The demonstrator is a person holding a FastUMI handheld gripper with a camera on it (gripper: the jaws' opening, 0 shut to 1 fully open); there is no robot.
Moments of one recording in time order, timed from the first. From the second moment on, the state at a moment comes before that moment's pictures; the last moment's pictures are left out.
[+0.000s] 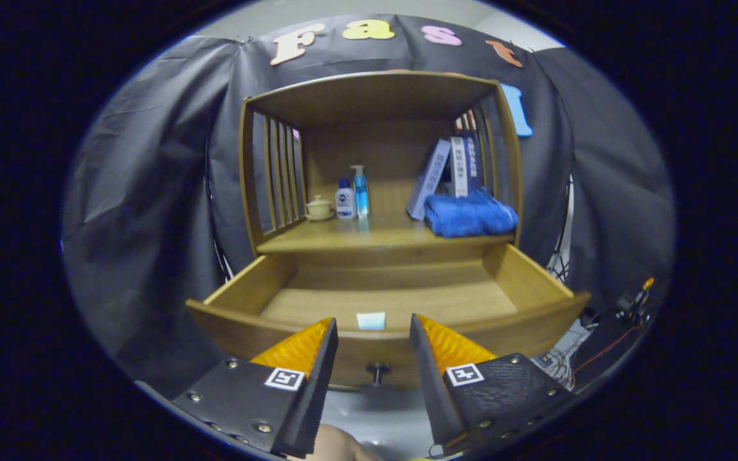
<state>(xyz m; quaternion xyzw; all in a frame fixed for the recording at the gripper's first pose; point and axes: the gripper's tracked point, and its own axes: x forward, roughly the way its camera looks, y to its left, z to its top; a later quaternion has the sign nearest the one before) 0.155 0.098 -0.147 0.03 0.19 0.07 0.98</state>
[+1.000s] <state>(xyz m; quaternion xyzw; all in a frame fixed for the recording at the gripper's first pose) 0.244 0.103 -0.305 -0.11 0.57 0.11 0.81</state>
